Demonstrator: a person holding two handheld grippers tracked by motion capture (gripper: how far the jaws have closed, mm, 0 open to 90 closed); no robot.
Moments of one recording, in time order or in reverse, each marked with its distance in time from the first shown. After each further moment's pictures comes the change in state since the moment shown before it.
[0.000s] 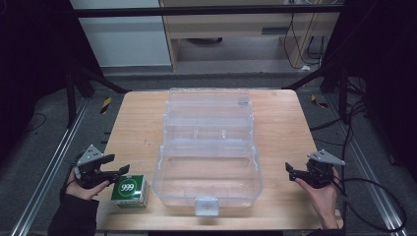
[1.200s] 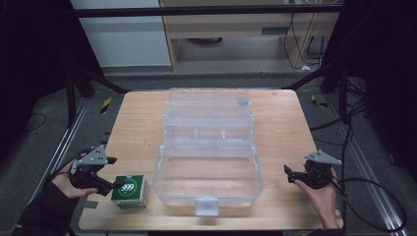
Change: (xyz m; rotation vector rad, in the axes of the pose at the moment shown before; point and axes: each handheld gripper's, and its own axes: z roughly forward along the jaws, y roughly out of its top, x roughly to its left) left arm -0.009 0.030 -0.021 0.235 -0.258 0.370; right arm 0.002 -0.003 0.004 0.036 0.016 -0.028
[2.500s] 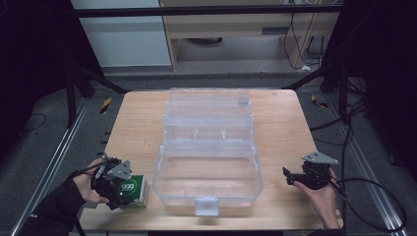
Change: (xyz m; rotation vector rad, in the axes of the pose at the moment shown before) left arm -0.017 0.012 0.049 0.242 -0.159 0.232; right arm 0.002 -0.002 0.003 0.036 0.013 -0.041
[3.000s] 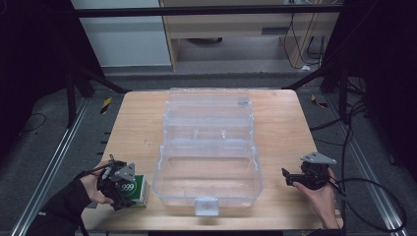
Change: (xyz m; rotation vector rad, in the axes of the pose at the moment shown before) left arm 0.005 -0.005 0.022 0.053 -0.043 -0.005; right arm 0.002 -0.001 0.003 0.017 0.004 -0.009
